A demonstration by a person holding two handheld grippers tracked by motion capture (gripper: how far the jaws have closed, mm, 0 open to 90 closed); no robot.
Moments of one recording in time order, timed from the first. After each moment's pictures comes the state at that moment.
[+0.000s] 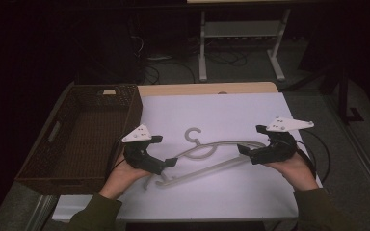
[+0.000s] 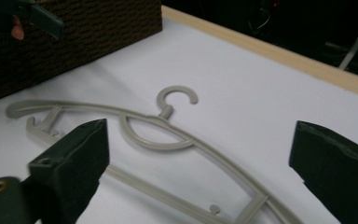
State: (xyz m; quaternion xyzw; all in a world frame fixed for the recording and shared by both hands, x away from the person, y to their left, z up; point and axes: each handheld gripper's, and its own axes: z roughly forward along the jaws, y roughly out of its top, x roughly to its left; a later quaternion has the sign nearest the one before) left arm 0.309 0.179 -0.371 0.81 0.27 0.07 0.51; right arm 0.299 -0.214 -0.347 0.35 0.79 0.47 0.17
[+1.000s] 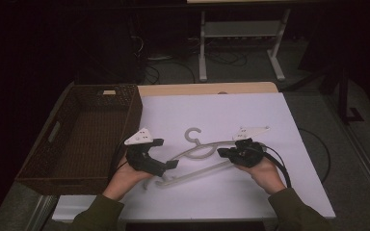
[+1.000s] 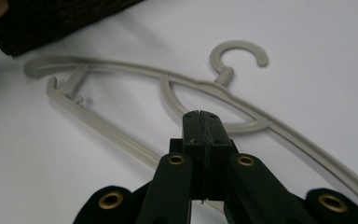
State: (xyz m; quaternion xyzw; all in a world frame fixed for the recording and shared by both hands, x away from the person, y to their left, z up) left arm 0.312 0.180 -0.386 0.81 0.28 0.06 0.51; right arm 0.316 -0.154 -0.396 0.33 0.84 0.43 0.09
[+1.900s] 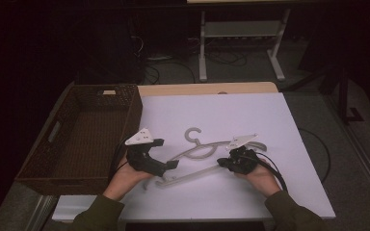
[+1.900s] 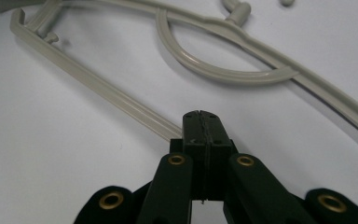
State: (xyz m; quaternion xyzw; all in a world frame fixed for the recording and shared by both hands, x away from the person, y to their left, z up) left arm 0.312 0.178 -0.386 0.81 0.28 0.06 0.51; right arm 0.316 -0.147 -0.428 0.32 0.87 0.36 0.07
